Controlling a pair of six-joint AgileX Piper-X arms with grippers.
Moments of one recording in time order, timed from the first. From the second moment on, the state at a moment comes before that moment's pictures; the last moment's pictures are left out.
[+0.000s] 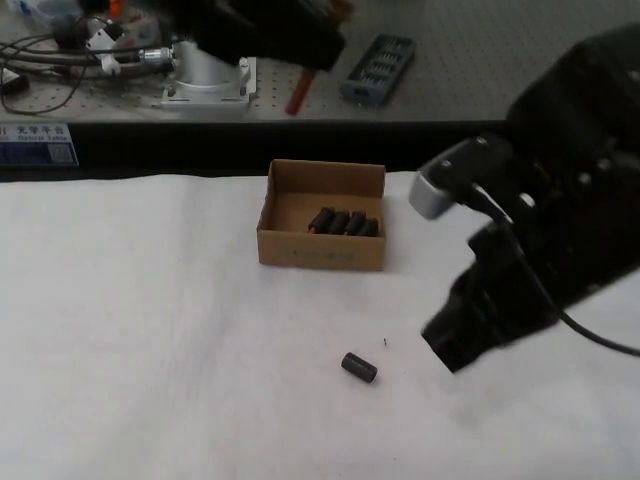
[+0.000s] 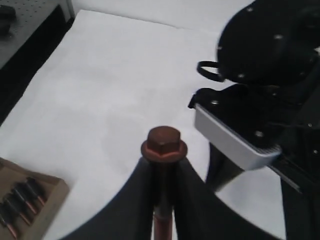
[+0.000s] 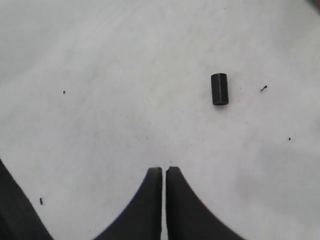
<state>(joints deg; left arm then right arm) -23.4 86.2 -94.4 52.3 47.3 34.2 39.9 81.2 -64.0 53.3 -15.5 -11.1</state>
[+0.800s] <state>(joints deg) -23.4 61.1 -50.9 8.8 39.2 4.5 39.8 112.5 -83.7 57.3 -9.0 -18.7</state>
